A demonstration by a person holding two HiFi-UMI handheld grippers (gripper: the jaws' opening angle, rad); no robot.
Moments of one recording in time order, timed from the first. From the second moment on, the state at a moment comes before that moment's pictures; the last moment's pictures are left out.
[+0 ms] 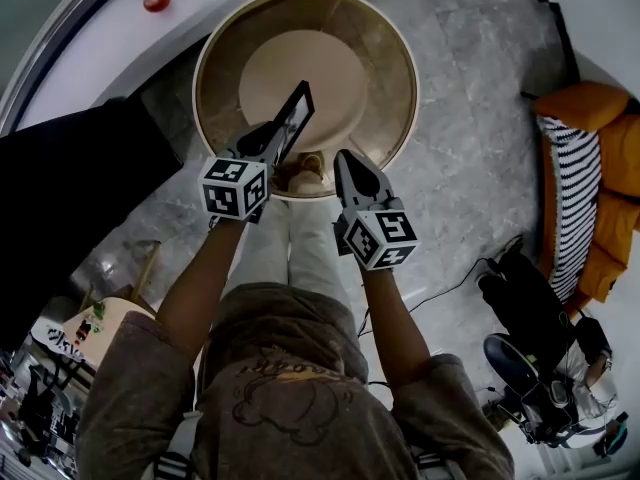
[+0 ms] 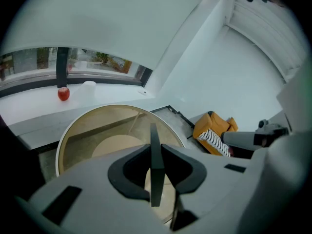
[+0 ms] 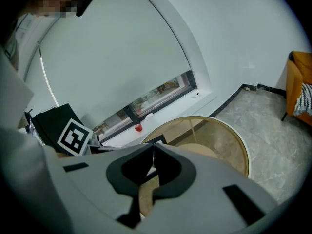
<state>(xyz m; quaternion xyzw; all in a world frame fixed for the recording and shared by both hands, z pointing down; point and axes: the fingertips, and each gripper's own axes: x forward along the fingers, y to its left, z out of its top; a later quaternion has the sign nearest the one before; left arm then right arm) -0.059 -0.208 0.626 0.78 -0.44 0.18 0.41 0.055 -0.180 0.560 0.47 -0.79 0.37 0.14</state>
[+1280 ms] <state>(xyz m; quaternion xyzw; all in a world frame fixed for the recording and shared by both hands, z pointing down) -0.055 -0.209 0.714 0.74 -0.44 0.19 0.47 0.048 -0.171 0.589 0.45 -0.79 0.39 0.15</state>
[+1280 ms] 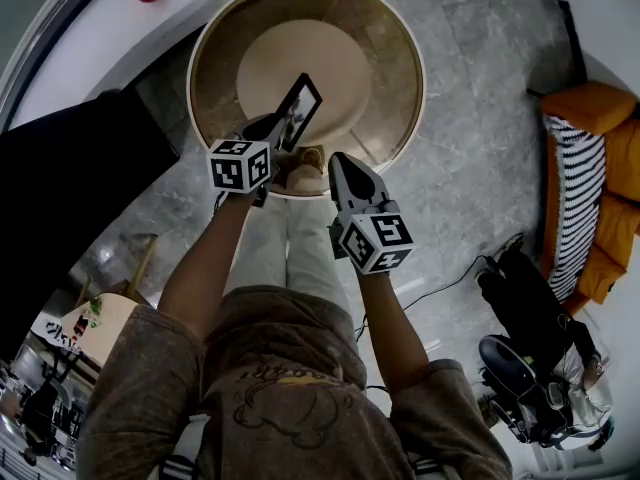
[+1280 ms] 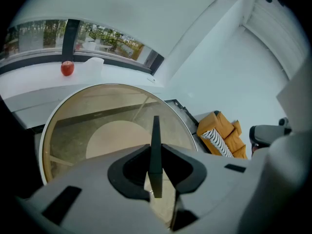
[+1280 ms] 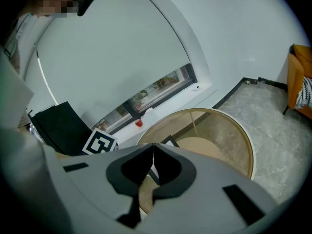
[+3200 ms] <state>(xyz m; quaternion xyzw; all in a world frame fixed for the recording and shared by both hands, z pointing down) -0.072 -0.200 0.783 0.72 -0.48 0.21 0.45 0.053 -0.145 0.633 0.45 -0.77 0.42 0.16</state>
